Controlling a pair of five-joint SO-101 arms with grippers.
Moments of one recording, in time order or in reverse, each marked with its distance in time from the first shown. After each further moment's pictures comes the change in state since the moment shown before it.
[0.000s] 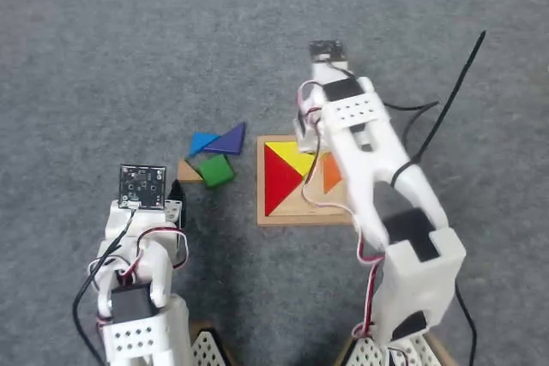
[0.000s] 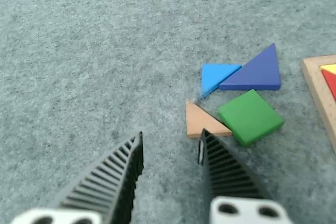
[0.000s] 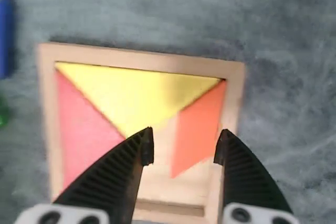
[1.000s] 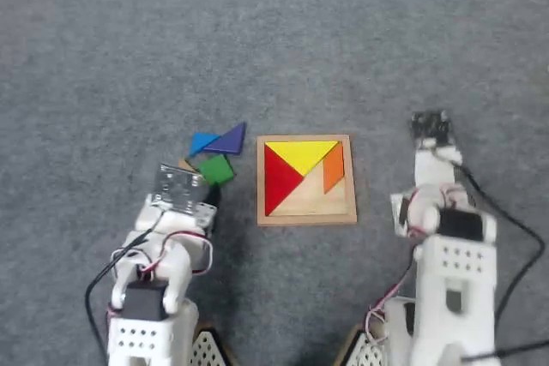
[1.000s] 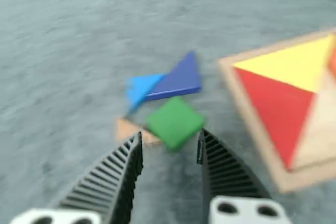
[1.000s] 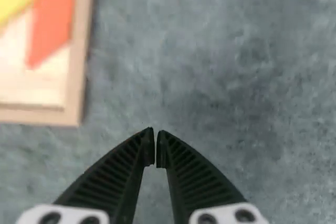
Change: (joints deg) left arm 16.8 0.0 0.0 0.0 2.3; right arm 30.1 -69.5 64.5 -9.4 29.5
